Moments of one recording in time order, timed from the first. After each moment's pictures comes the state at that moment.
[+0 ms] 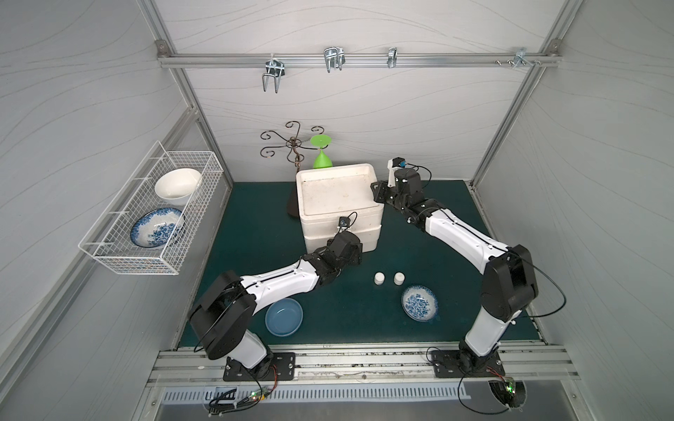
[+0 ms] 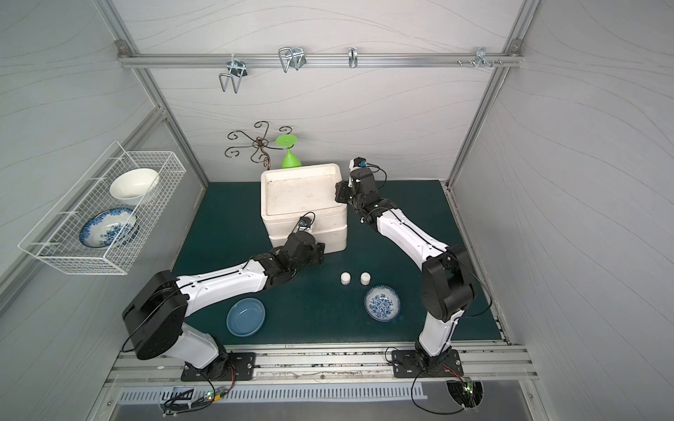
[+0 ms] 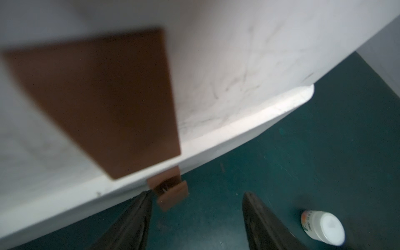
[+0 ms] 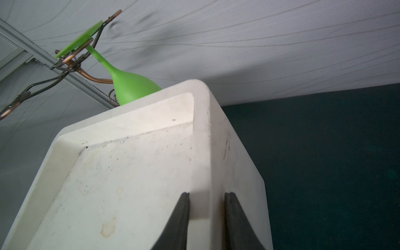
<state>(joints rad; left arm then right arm) -0.79 1.49 0.89 -0.08 -0.34 -0.48 0.56 1.76 1.47 -0.13 -0.03 0.49</state>
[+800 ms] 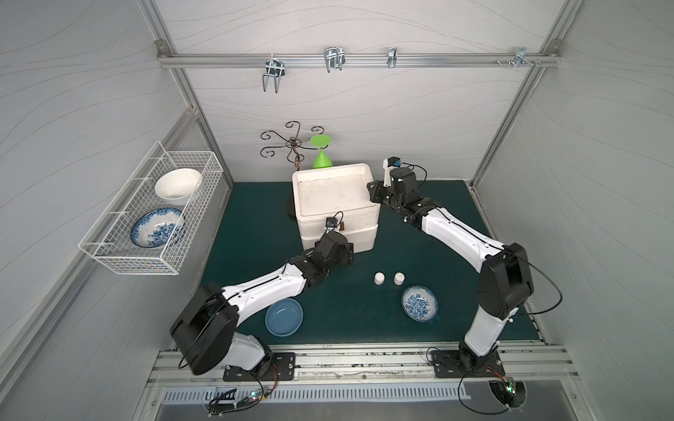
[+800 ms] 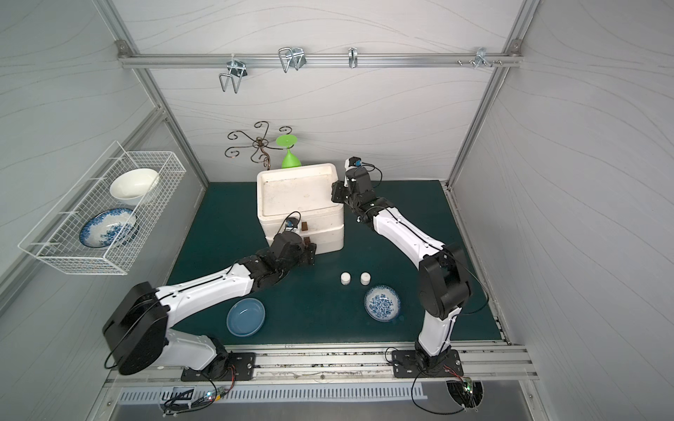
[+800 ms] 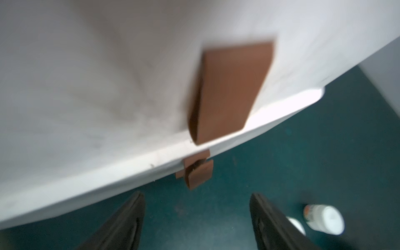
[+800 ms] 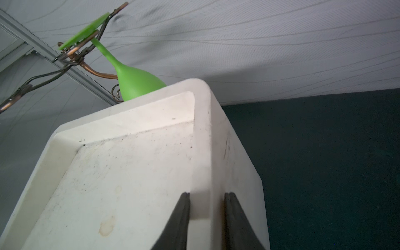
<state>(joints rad) -0.75 1.34 0.81 -0.10 -0.35 -0.54 0.58 1.78 1.51 -0.15 -0.03 0.46</state>
